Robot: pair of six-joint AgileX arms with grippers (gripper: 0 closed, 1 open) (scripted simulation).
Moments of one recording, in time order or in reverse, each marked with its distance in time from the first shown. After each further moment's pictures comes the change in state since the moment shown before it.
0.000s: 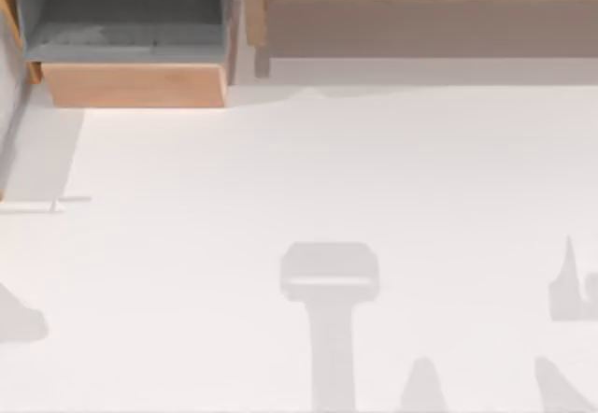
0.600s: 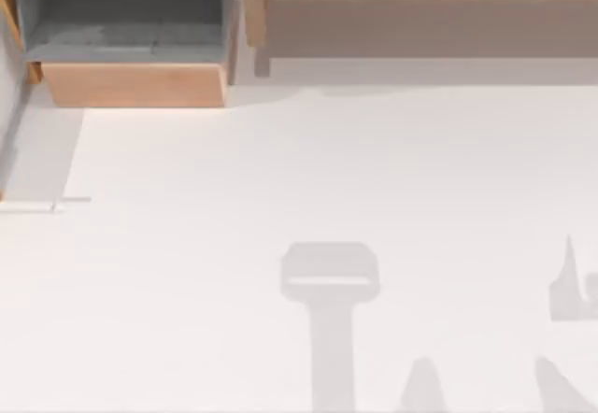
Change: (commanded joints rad) left arm 0.092 -0.007 0.162 -0.210 -0.133 -0.041; right arm 0.000 0.000 0.000 0.000 0.000 0.000
